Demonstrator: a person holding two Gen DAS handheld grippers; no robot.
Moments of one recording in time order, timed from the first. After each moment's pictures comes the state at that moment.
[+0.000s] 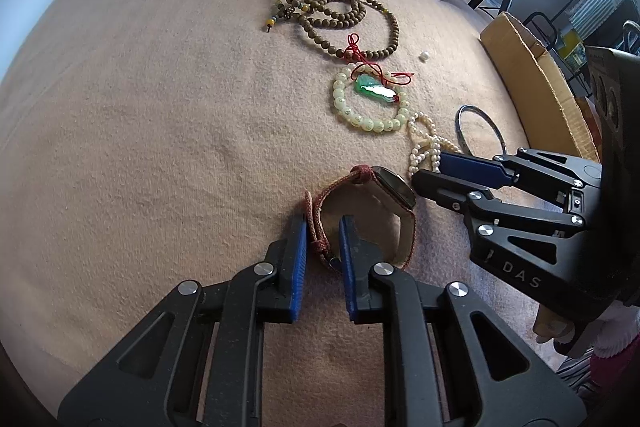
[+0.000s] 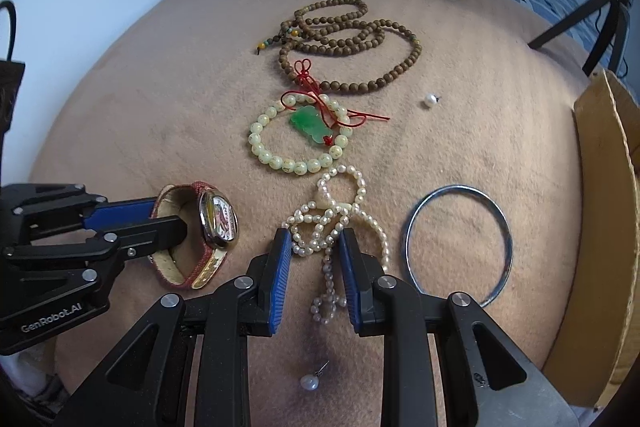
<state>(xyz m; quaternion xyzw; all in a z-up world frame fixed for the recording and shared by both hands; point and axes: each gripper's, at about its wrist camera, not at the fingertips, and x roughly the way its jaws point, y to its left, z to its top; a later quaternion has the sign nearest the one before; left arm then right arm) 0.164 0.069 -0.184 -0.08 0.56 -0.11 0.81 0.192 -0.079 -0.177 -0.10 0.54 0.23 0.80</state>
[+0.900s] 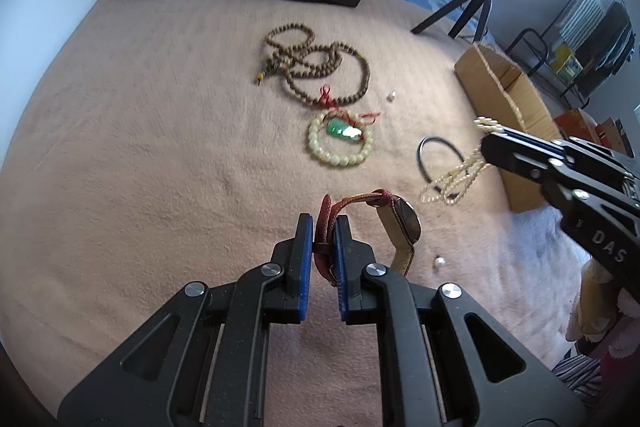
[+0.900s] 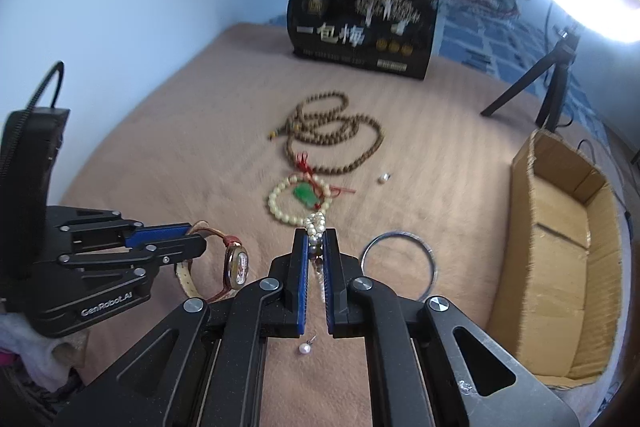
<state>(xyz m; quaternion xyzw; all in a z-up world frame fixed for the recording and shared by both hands) 0.149 0.063 -0.131 -0.08 0.52 -0.11 0.85 0.162 -0.112 -0.077 -0.07 0.44 0.23 0.86</state>
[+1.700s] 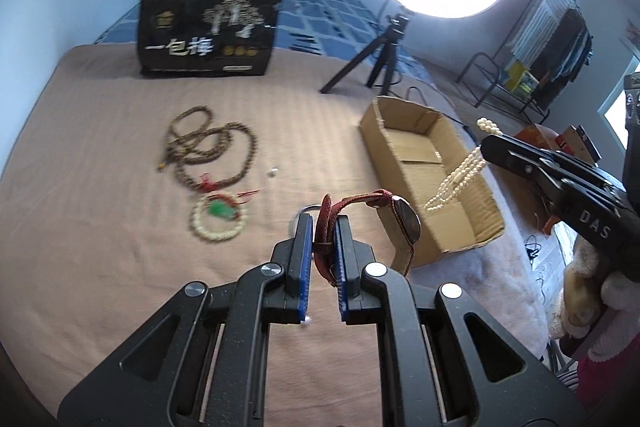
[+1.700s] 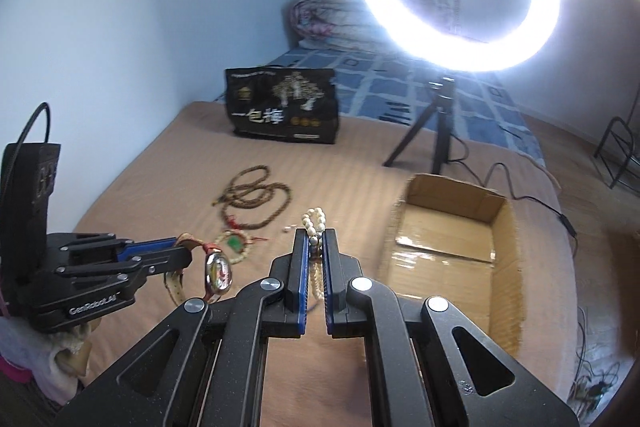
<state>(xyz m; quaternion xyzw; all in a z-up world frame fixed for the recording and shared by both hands) 0.154 -0.026 -0.057 -0.09 0.44 -0.18 0.87 0.155 -0.226 -0.002 -0.02 0.38 0.16 0.91</state>
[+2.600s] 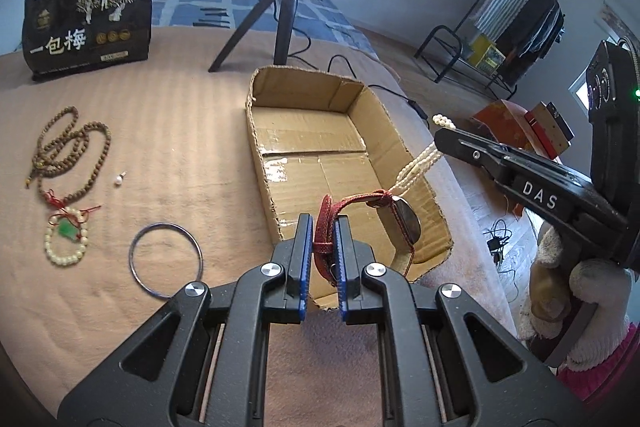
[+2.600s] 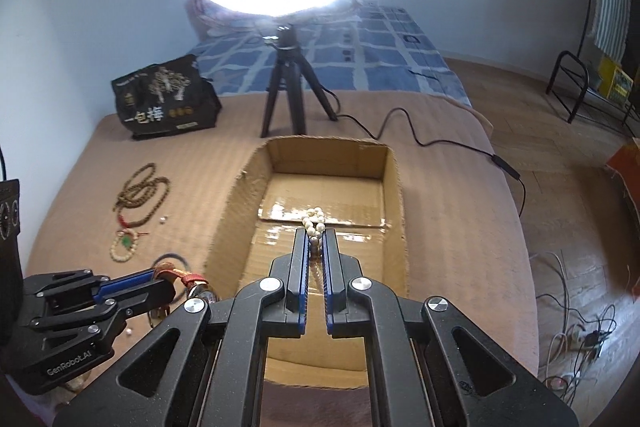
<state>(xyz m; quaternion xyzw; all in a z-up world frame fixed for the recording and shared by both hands) 0.188 -0.163 -0.086 -0.09 0.47 -0.25 0.84 0.193 -0.354 -0.041 0.03 0.43 0.06 0.90</state>
